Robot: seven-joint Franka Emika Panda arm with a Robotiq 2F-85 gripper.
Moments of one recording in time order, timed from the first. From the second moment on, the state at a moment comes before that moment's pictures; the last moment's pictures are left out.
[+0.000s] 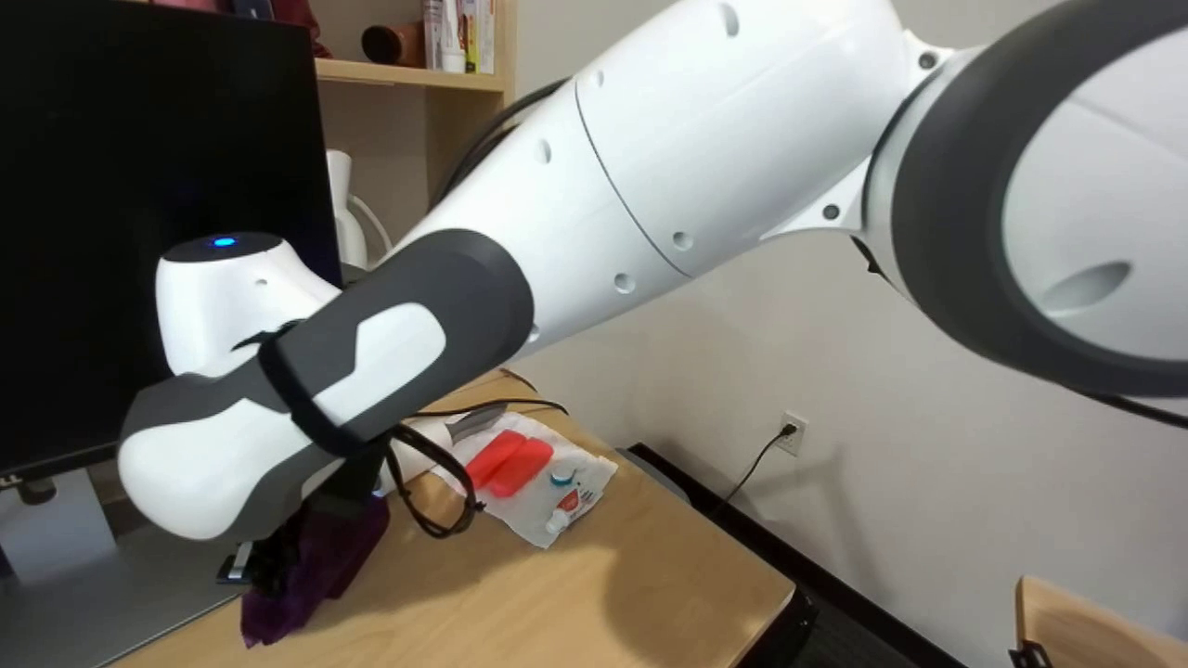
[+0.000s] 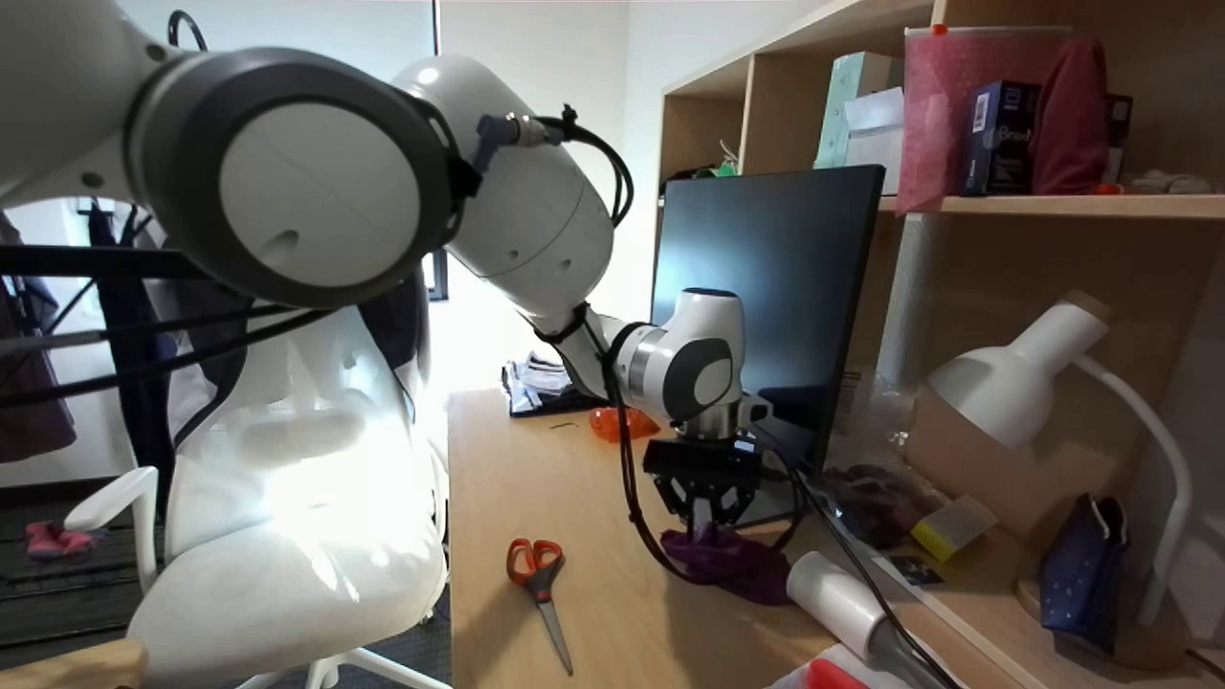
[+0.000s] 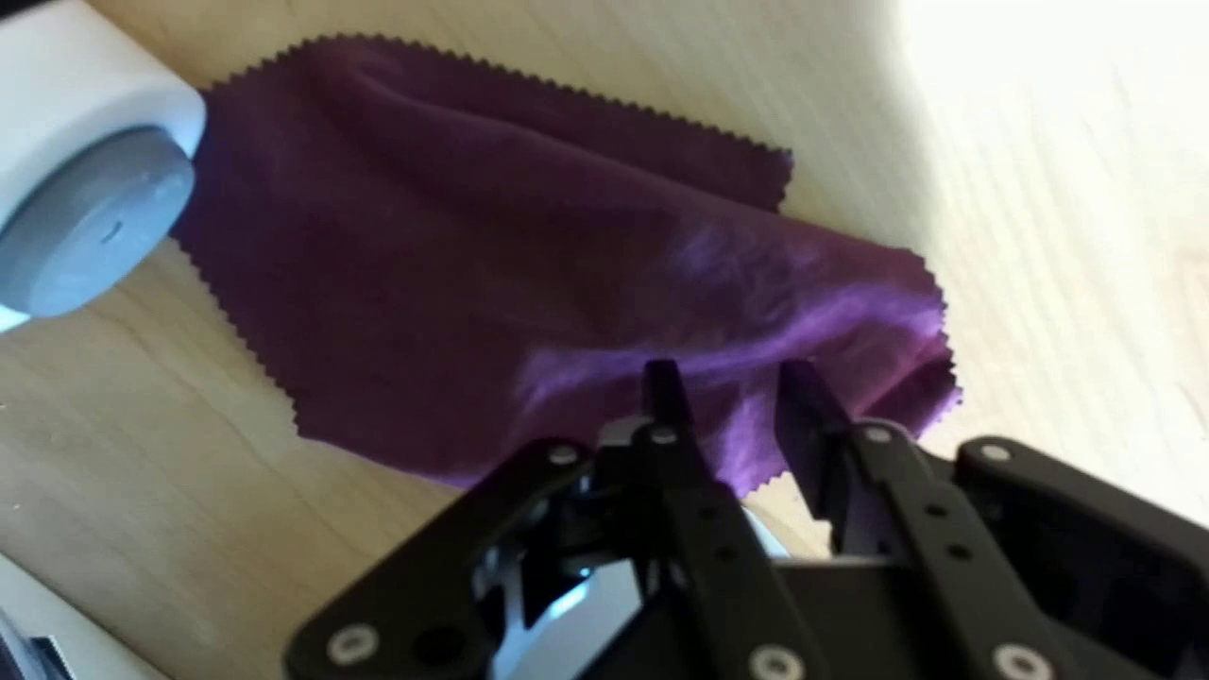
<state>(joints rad) 0.17 1.06 0.13 -1.20 -0.18 2.35 -0.38</state>
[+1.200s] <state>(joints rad) 0.19 1.08 0.06 -1.18 -0.18 2.29 -0.26</state>
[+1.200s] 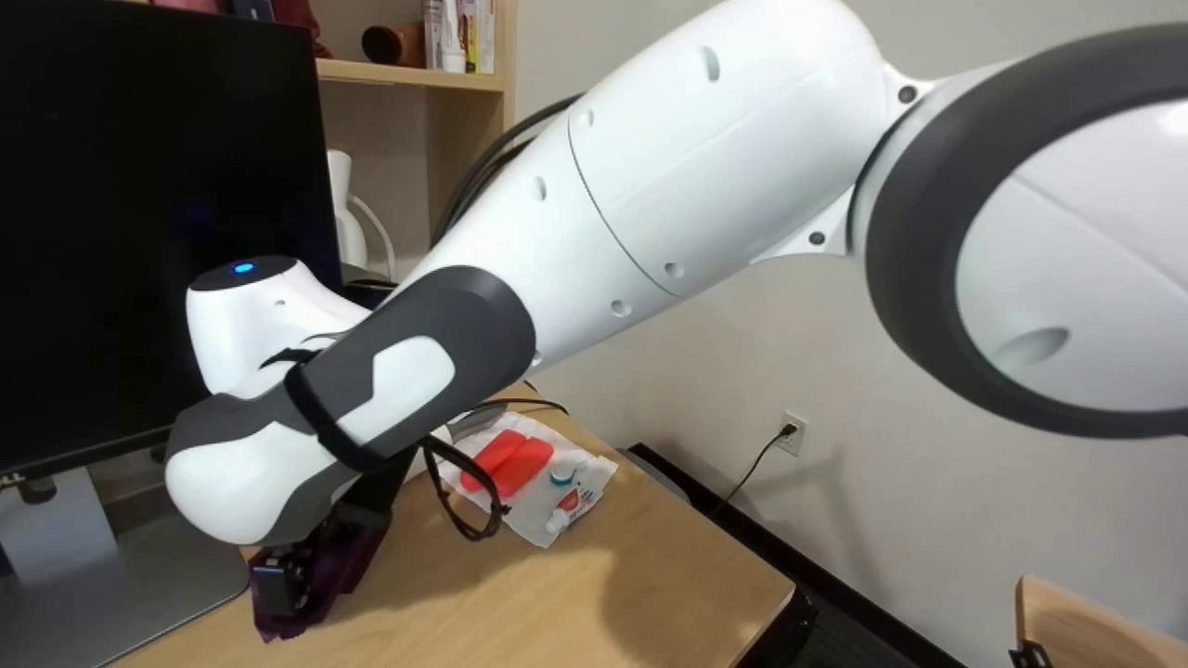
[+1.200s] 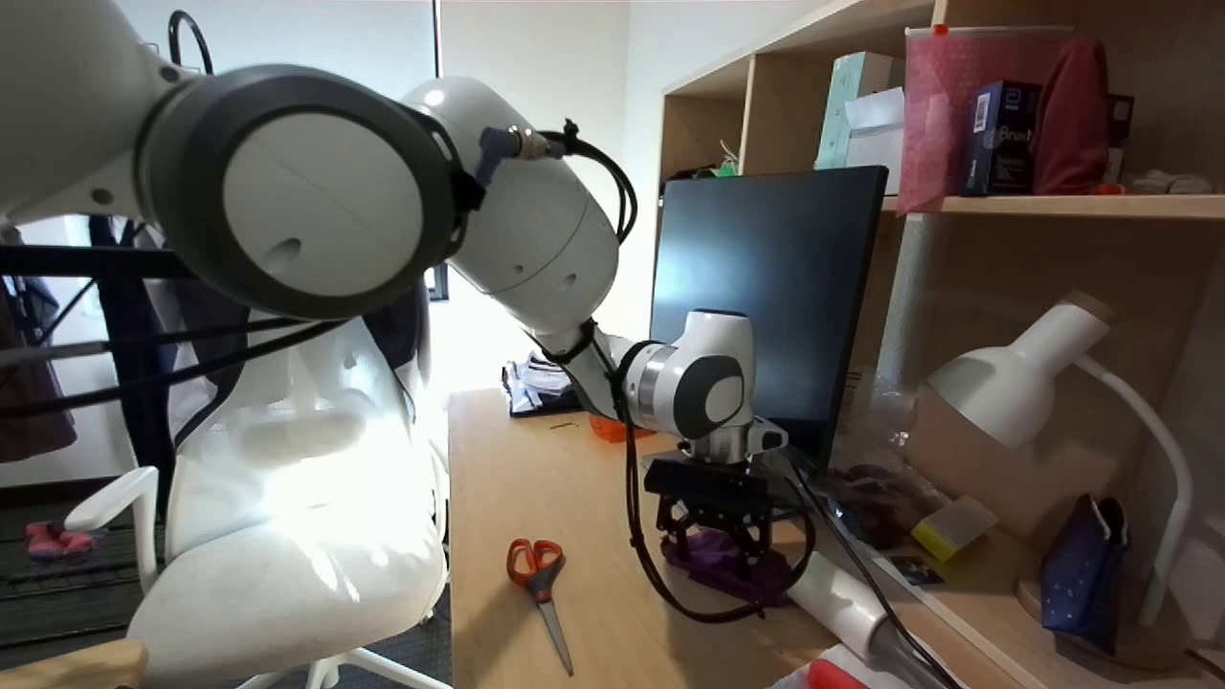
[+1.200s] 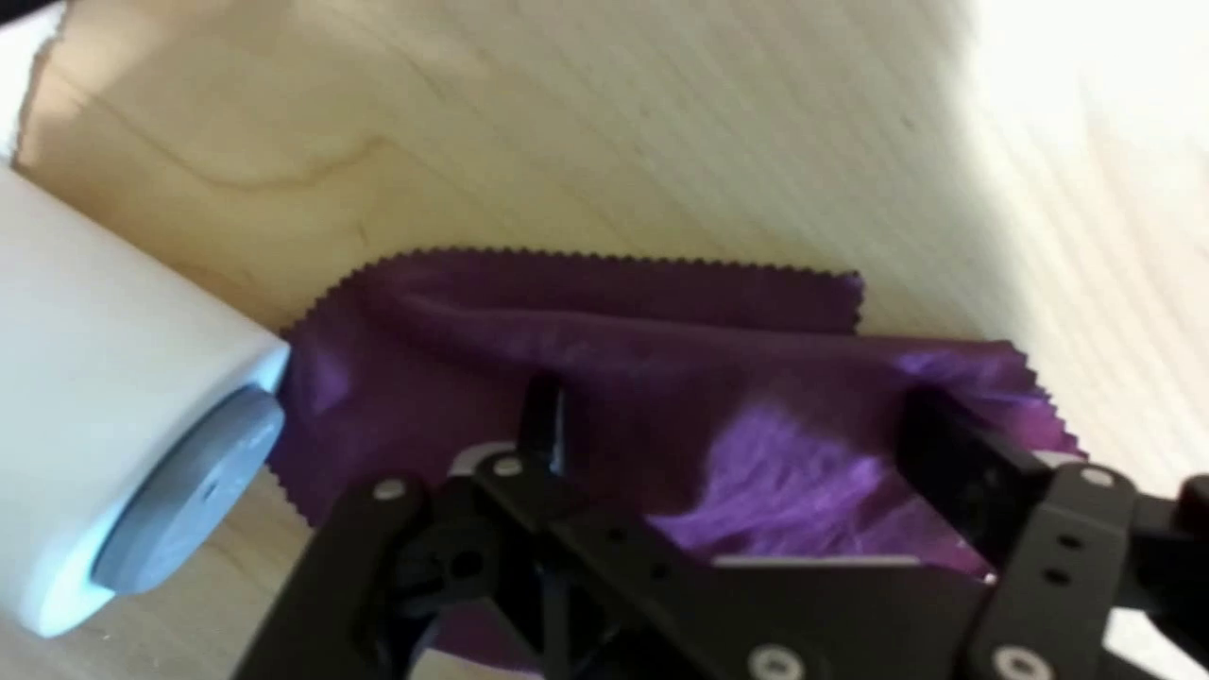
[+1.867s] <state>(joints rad) 0.16 1.08 0.11 -1.16 -0.17 2.21 -0.27</state>
